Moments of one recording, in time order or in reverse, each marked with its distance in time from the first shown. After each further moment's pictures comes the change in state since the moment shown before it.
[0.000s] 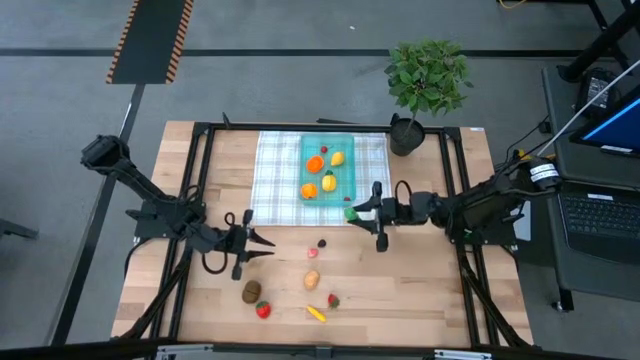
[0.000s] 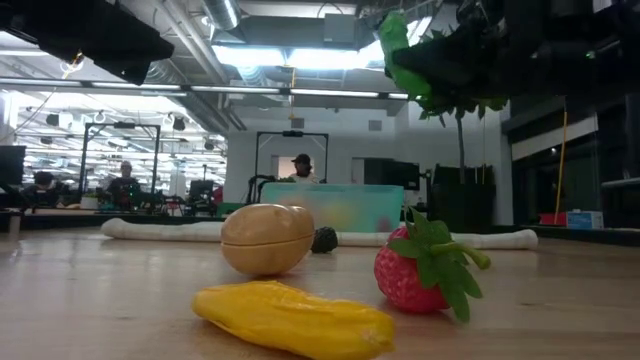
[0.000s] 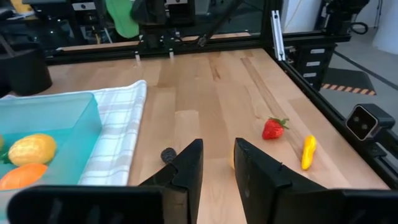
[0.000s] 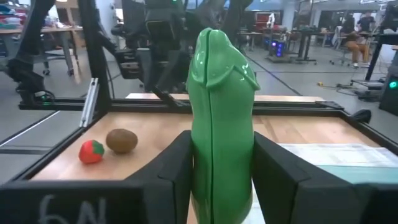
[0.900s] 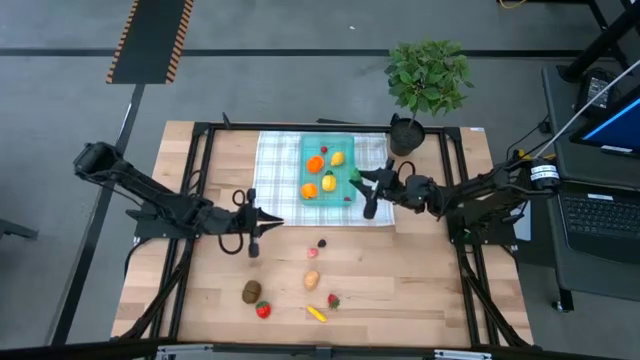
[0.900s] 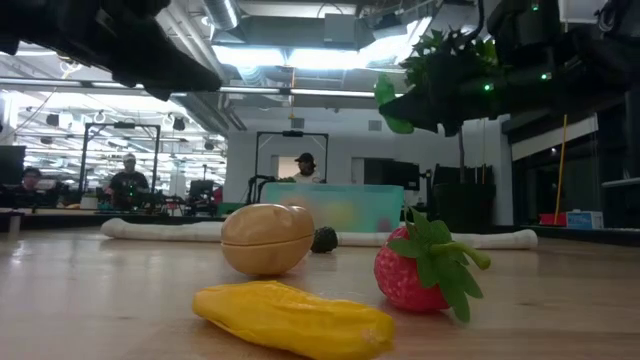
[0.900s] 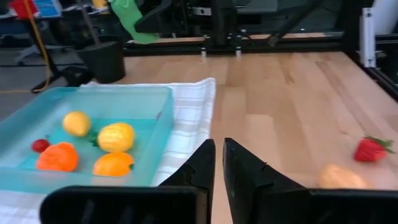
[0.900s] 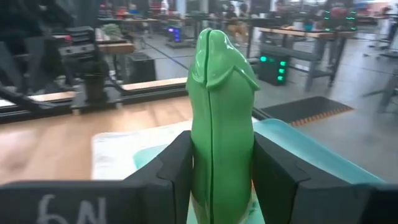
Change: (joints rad) left arm 0.242 0.000 0.000 0.000 0.000 0.035; right arm -0.200 0.000 0.000 -0.063 0.261 0.026
